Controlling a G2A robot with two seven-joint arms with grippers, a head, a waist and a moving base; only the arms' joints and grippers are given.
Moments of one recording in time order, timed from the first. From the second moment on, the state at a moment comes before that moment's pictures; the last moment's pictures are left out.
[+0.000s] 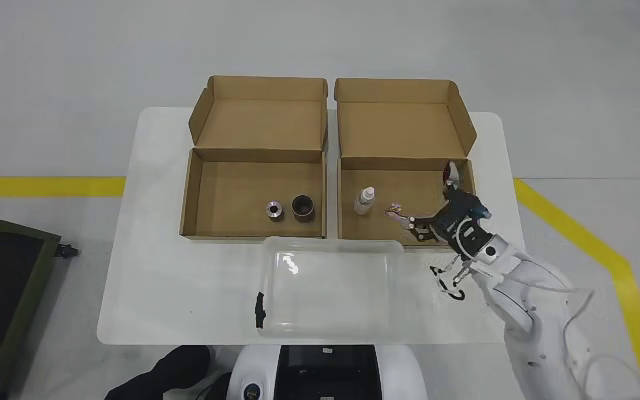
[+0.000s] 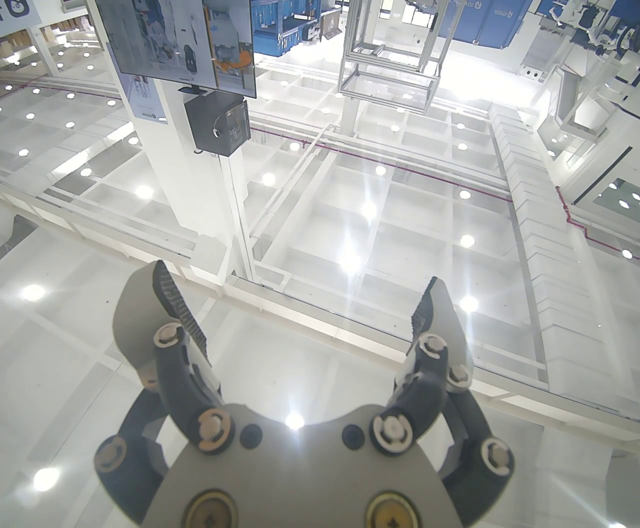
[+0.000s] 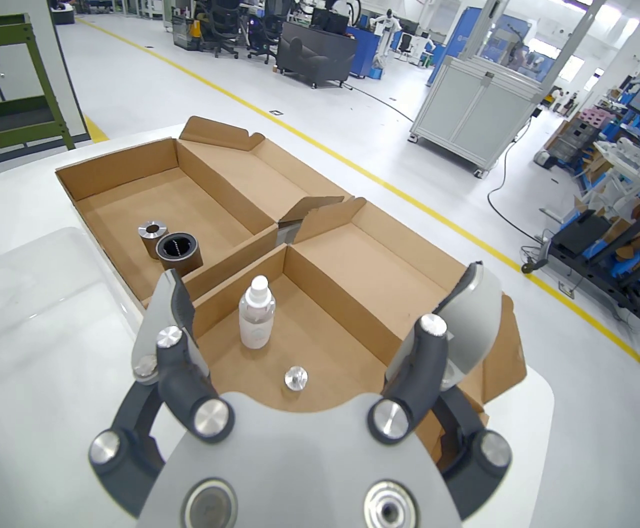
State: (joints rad) left arm -0.37 -0.34 -0.25 -1.16 3.07 0.41 0.06; right arm -1.50 -1.20 1.53 -2.01 -1.40 -0.53 0.08
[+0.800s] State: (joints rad) left arm -0.37 -0.34 -0.25 -1.16 3.07 0.41 0.06; right arm -1.84 -1.18 1.81 -2.07 -1.38 -0.49 -0.12
